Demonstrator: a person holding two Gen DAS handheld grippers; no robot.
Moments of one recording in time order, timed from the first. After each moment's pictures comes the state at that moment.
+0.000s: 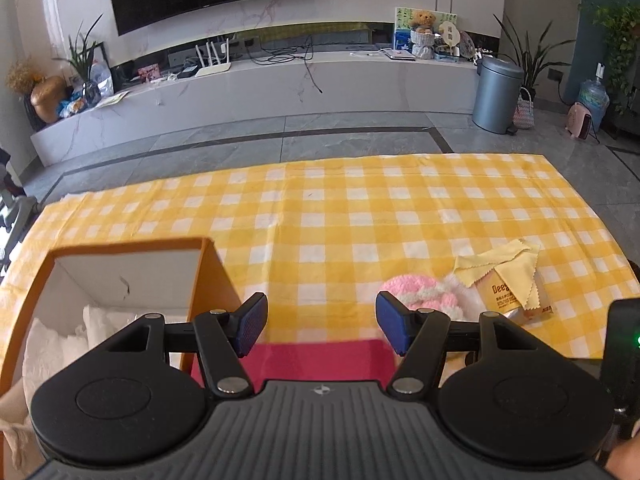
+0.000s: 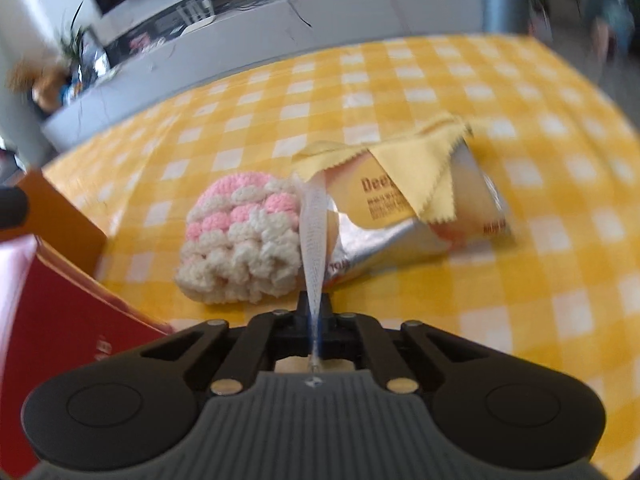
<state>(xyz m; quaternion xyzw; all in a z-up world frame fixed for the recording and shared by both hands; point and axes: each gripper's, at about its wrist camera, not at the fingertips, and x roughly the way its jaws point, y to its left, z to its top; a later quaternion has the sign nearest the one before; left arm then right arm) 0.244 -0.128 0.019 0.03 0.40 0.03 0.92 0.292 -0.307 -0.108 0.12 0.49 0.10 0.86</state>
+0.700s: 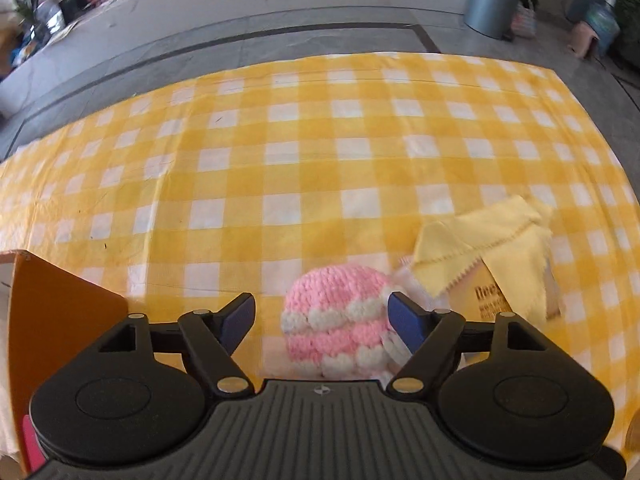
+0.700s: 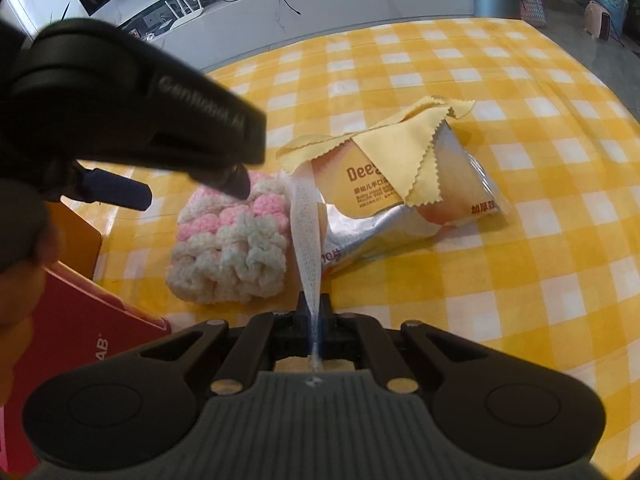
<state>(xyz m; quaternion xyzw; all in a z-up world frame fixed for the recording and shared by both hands) 0.358 -0.184 -0.064 0.02 0.55 0.02 0.83 0.294 -0.307 -0.106 0.12 0.51 0.09 0.85</state>
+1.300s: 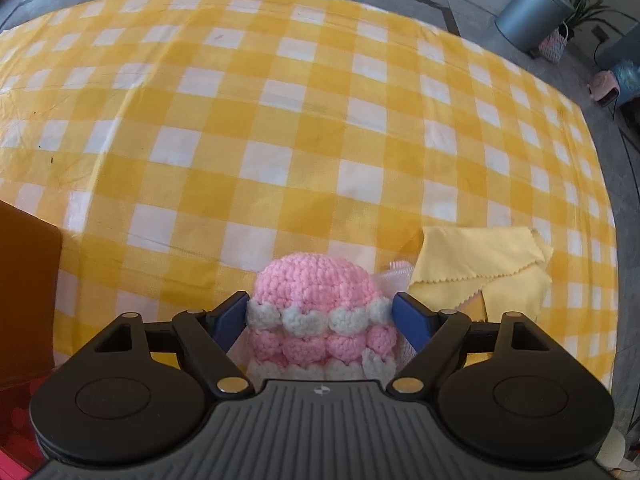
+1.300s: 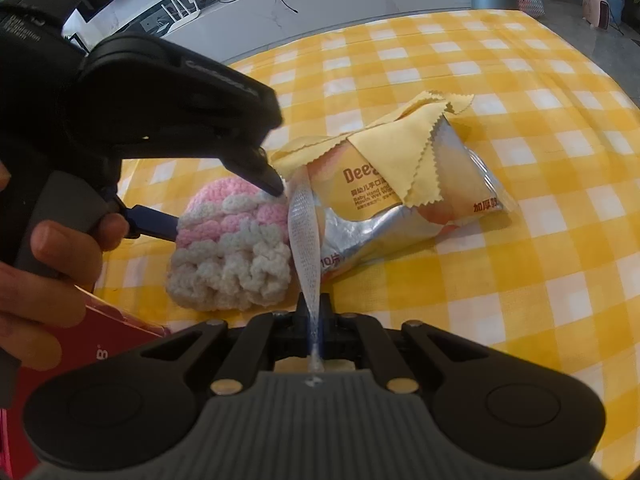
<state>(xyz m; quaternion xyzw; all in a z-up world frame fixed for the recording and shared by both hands) 0.384 -0.166 -0.100 -0.12 0.62 0.01 0.77 0.299 -0.313 -0.109 0.13 0.51 0.09 0.84</state>
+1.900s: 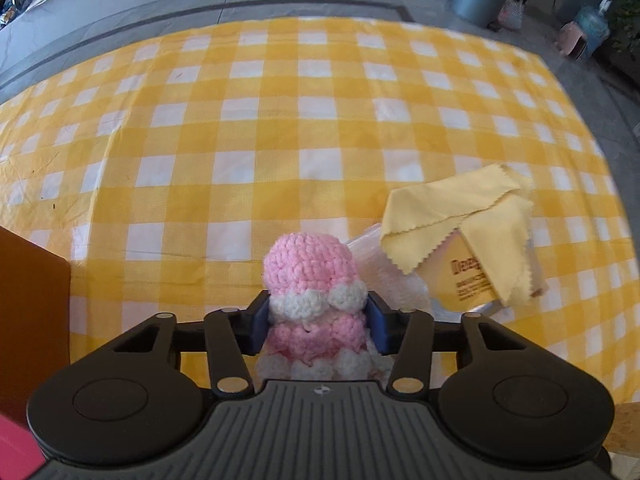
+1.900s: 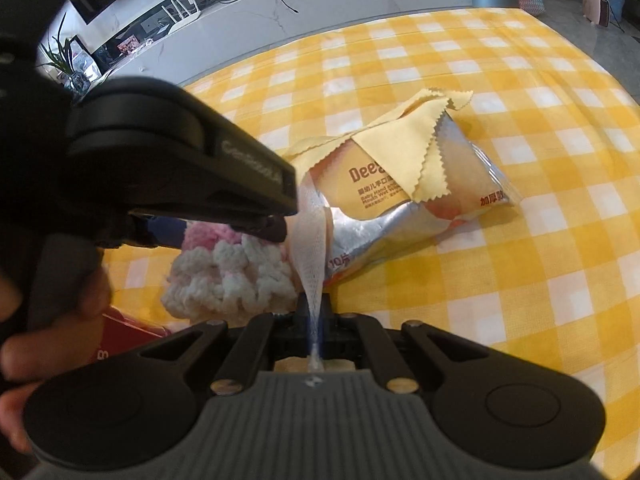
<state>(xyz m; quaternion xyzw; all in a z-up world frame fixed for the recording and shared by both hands) 0.350 -0.198 -0.088 -0.03 0.57 -0.03 0.82 0.300 -0.314 -0.110 0.13 0.51 0.10 0.84</state>
